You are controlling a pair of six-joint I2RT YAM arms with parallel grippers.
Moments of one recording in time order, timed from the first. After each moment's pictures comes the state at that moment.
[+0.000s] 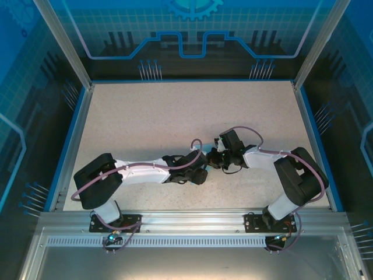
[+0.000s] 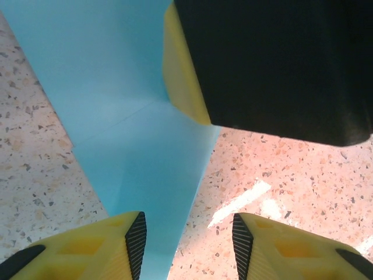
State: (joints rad) left arm -1.00 1.66 0.92 -0.29 -0.10 -0.61; right arm 0.51 1.58 0.68 -0.08 -0.49 0.85
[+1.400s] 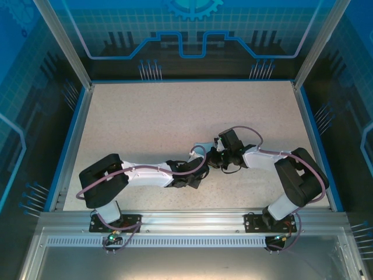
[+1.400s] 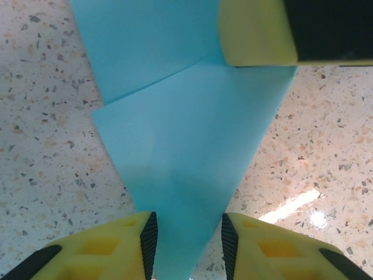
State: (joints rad) left arm -1.05 1.70 0.89 -0.32 -0.27 -0.62; right arm 0.53 1.57 0.70 -0.09 -0.47 0.88
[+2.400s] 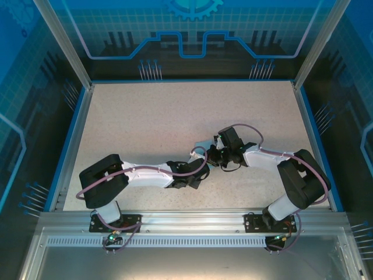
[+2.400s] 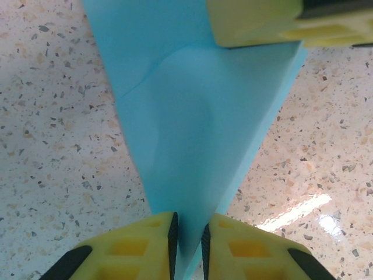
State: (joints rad) left arm -1.06 1.70 0.89 -0.32 -0.30 -0.60; right arm 0.53 1.55 0.73 -0.14 -0.47 0.90
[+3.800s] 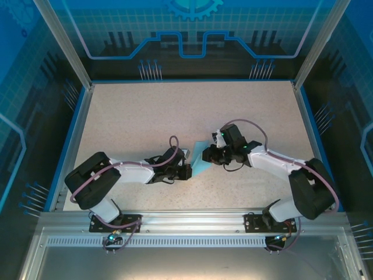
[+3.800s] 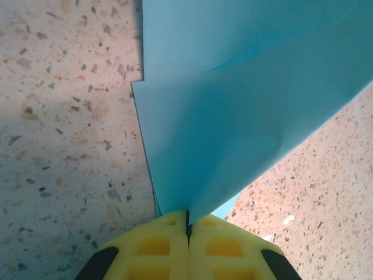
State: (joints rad) left arm -0.78 1.61 0.61 0.10 0.19 -0.73; right arm 0.54 1.46 0.77 -0.25 -0.49 0.73
